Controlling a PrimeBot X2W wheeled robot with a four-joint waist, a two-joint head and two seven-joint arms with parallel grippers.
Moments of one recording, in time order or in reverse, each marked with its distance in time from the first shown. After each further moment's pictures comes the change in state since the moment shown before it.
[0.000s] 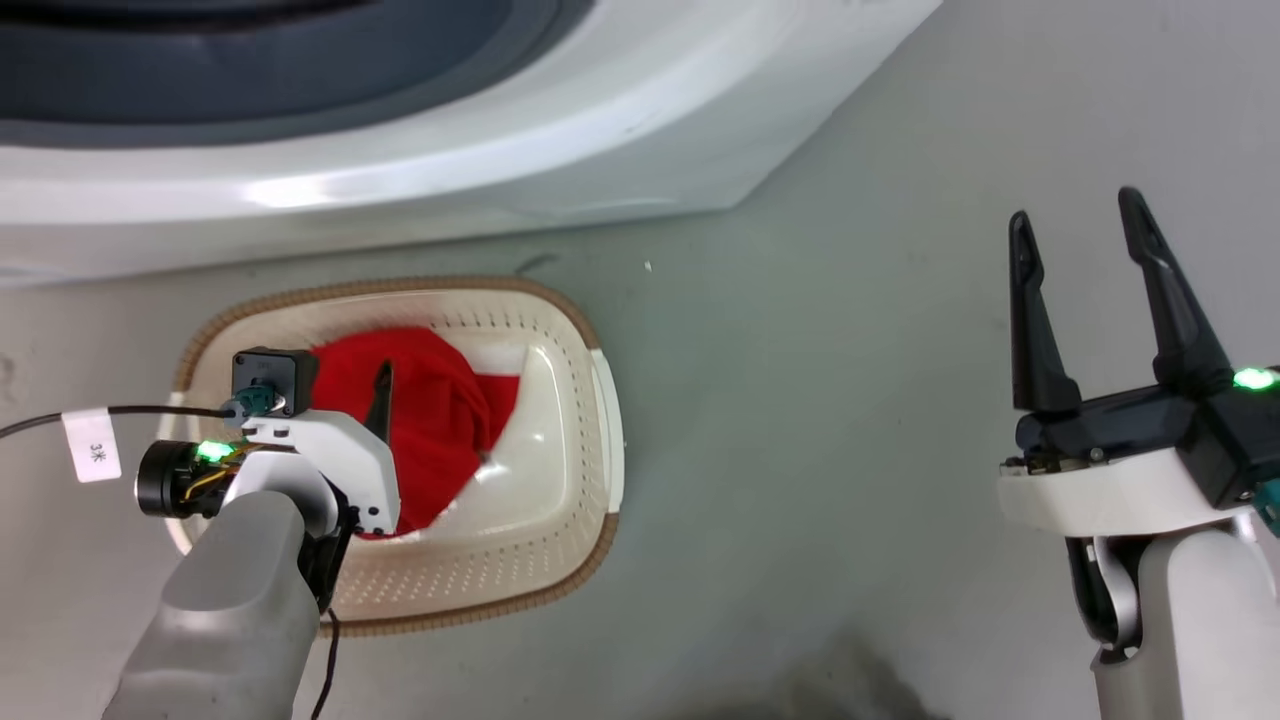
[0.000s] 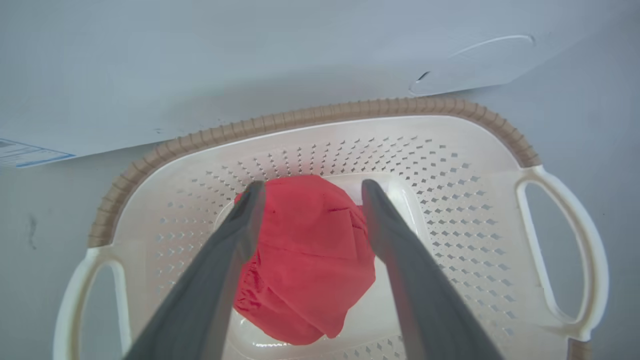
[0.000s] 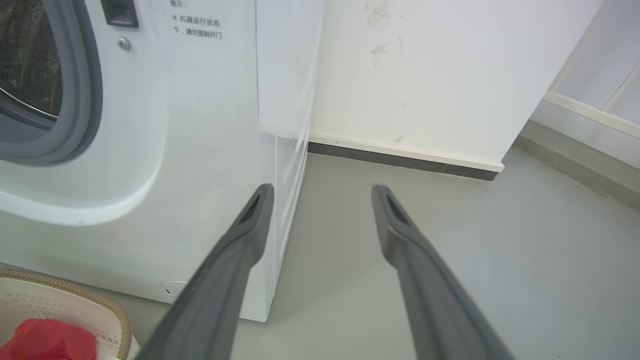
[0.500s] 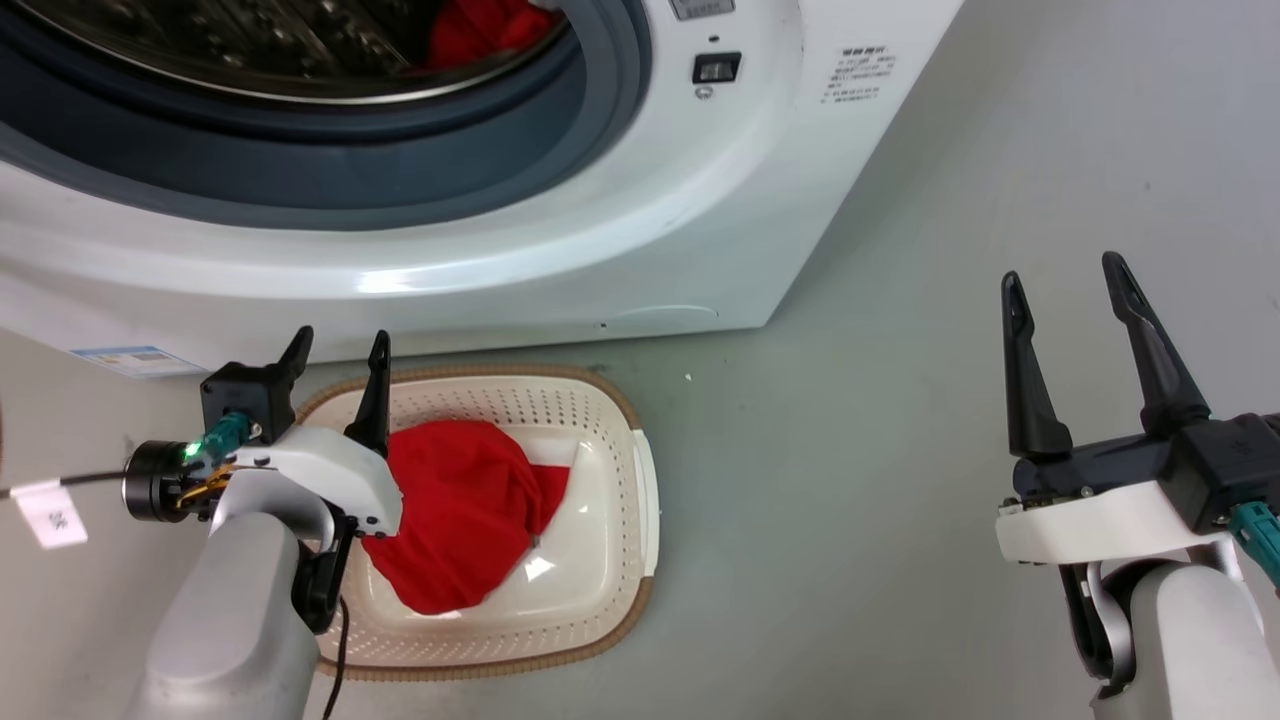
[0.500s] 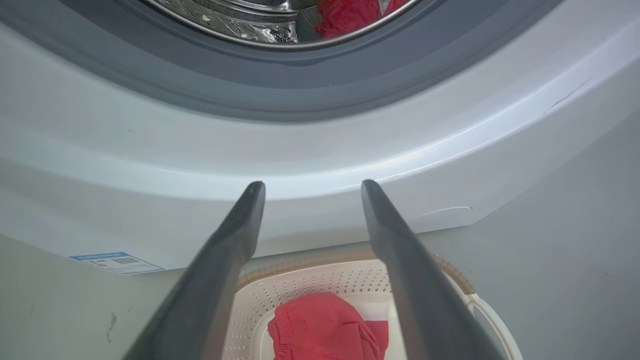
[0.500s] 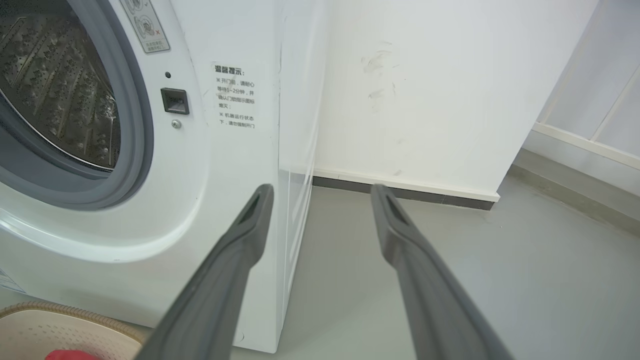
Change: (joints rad) left arm 0.196 0.006 0.187 -0.393 0.112 0.014 0.000; right arm 0.055 0.000 -0.014 0.058 -0.003 0.000 0.000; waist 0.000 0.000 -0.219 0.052
